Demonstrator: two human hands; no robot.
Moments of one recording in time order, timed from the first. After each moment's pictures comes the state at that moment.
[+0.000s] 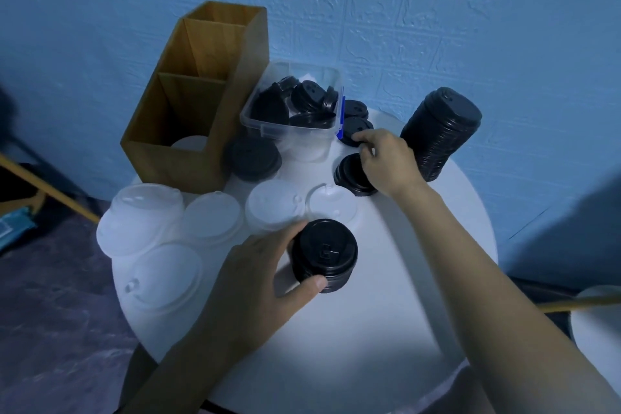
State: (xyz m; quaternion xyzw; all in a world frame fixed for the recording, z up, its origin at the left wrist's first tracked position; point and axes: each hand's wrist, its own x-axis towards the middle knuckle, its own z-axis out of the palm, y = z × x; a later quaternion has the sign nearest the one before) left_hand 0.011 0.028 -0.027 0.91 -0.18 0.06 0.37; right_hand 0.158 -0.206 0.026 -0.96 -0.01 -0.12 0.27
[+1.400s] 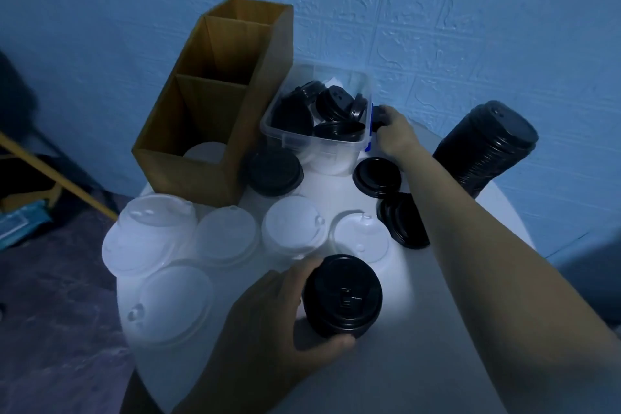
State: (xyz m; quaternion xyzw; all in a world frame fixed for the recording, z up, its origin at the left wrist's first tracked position) left_hand 0.003 0.032 -0.022 0.92 -0.17 0.06 0.35; right_hand 0.275 -0.198 0.017 -0.90 0.11 0.00 0.42
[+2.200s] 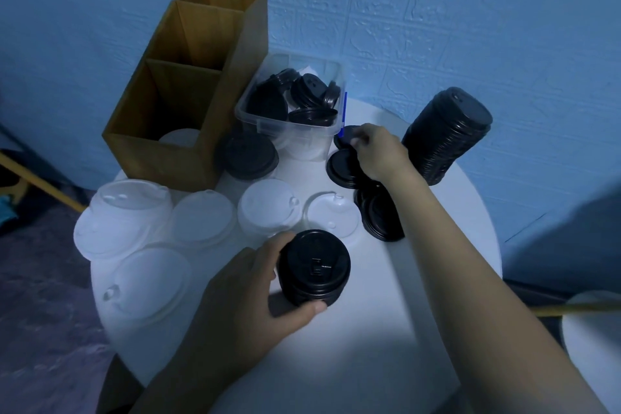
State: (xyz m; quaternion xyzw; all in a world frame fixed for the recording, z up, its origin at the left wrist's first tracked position) left_hand 0.004 0.028 -0.031 0.93 -0.15 0.07 0.33; right_hand 0.202 -0.203 0.015 -0.95 0.08 -0.03 0.29
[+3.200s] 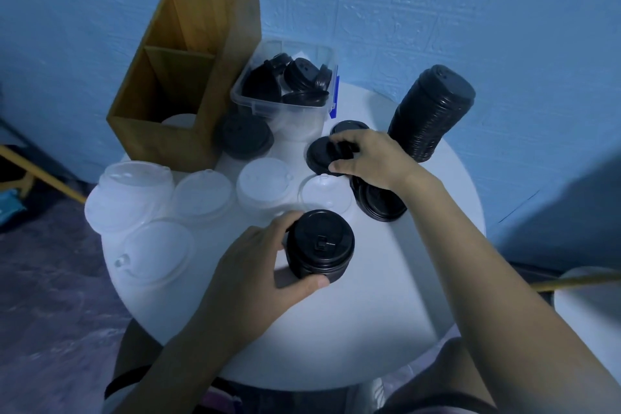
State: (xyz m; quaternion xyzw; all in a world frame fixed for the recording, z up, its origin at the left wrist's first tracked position) left_hand -0.010 0.021 -0.029 0.92 -0.17 0.02 0.36; right_hand 0.142 -0.211 0.025 -0.96 -0.08 0.04 0.25
